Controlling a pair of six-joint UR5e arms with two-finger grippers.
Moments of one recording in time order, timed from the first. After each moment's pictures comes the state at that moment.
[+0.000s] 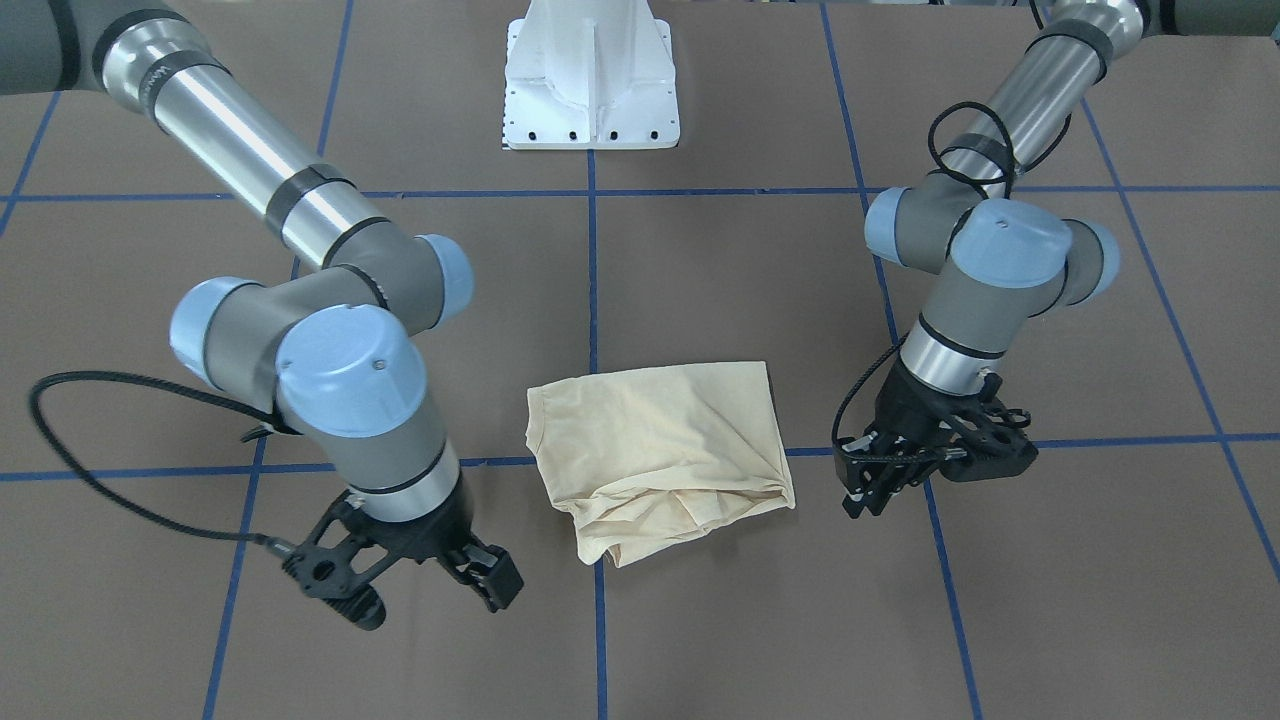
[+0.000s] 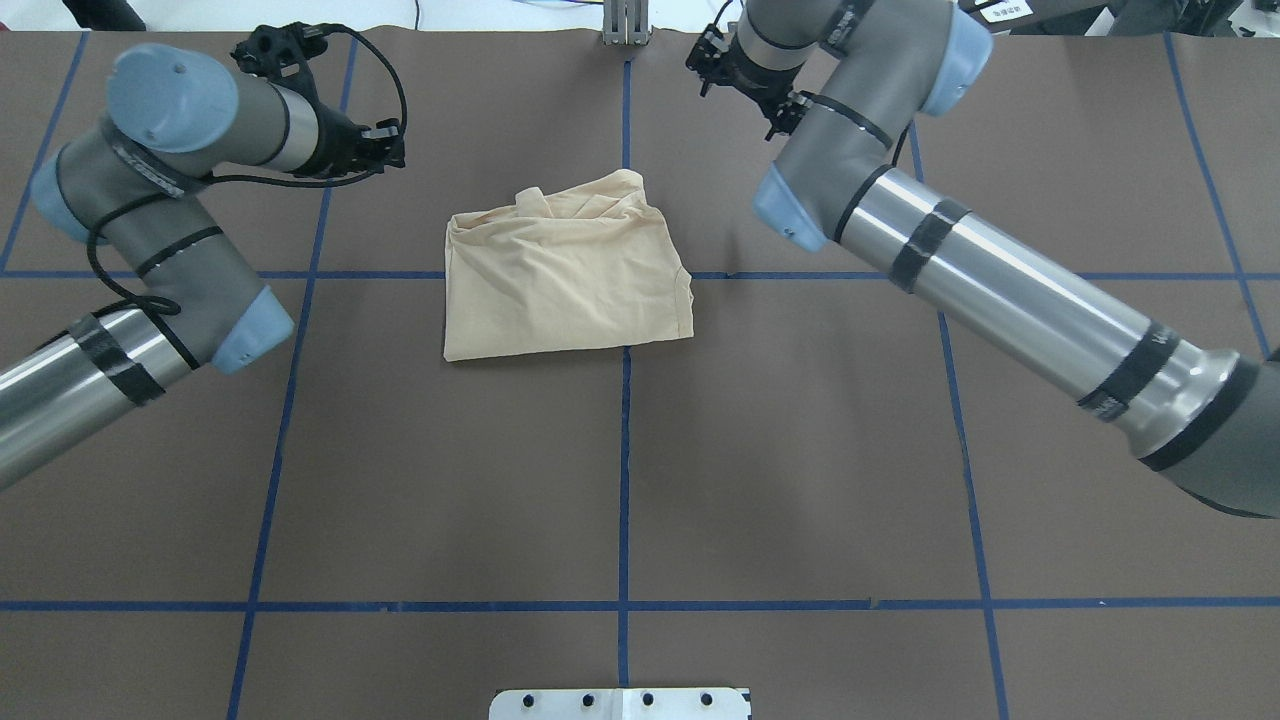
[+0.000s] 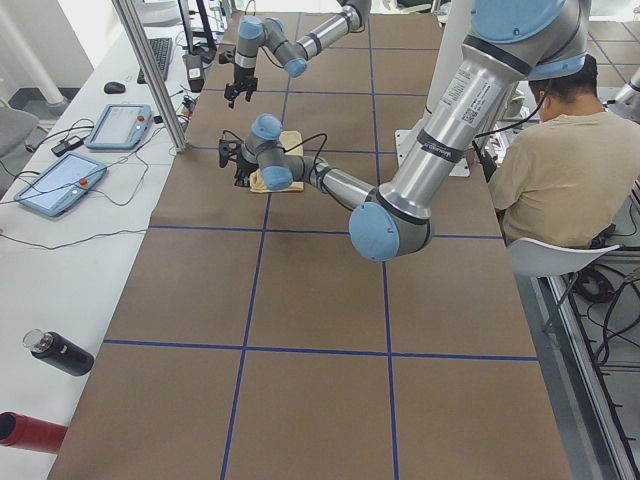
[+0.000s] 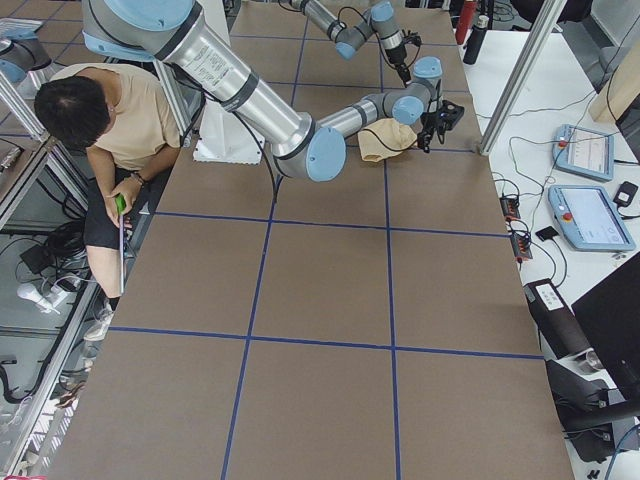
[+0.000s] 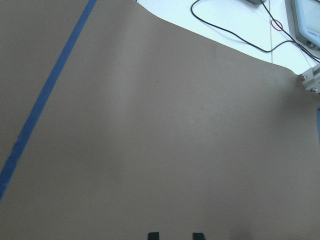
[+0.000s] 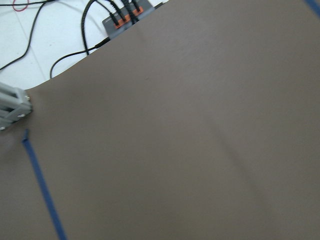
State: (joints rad) left arm -0.91 -2.11 -1.36 -2.30 -1.89 -1.21; right arm 0.90 -0.65 1.06 -1.21 1.96 1.46
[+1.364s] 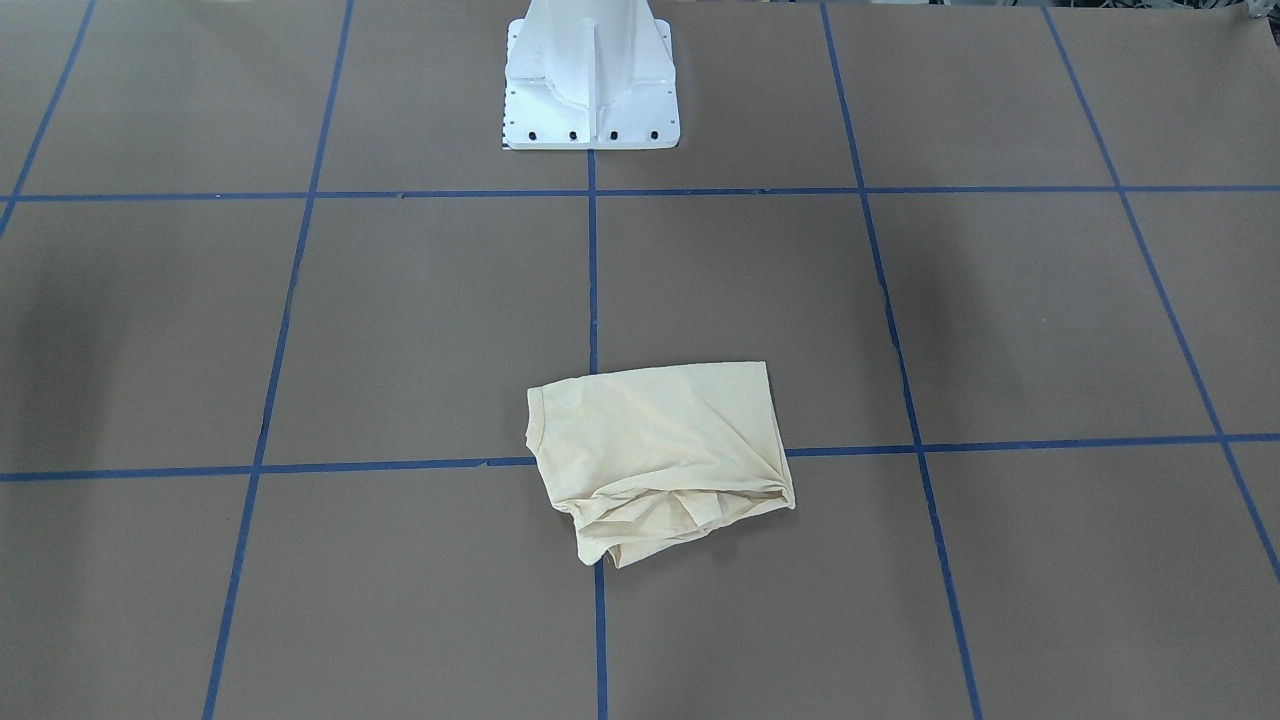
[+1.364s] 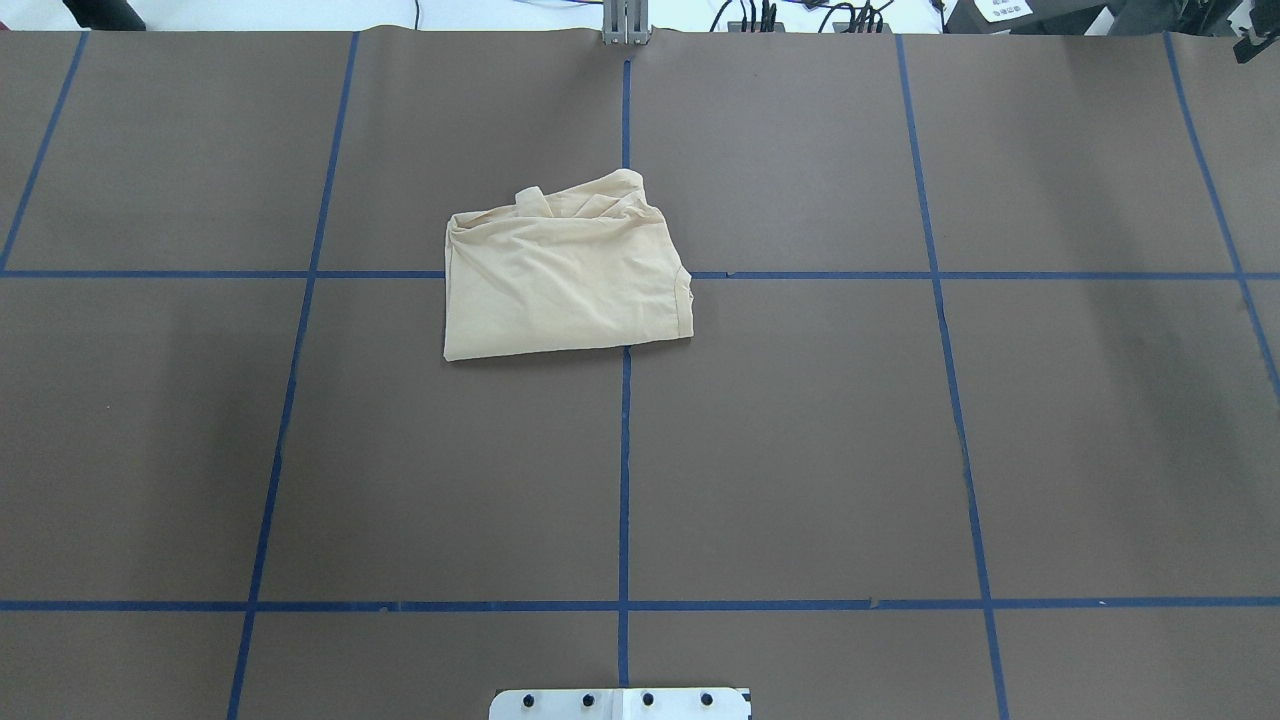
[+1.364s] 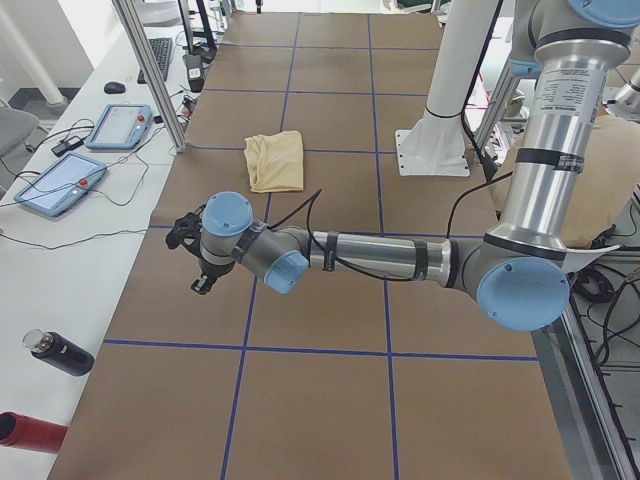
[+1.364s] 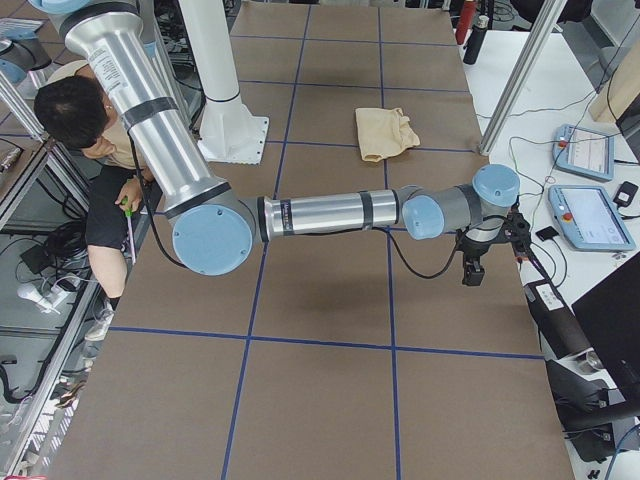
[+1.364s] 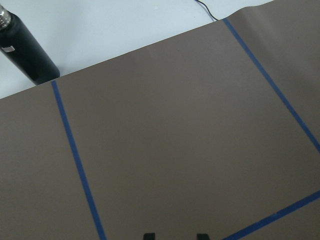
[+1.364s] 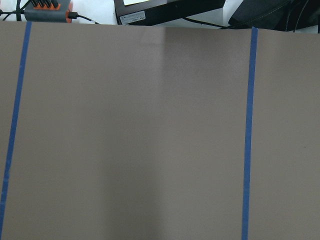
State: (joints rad) left arm -1.51 -1.75 -1.46 -2.11 -2.35 -0.06; right arm 1.49 -1.08 1.22 -1.46 2.35 0.17
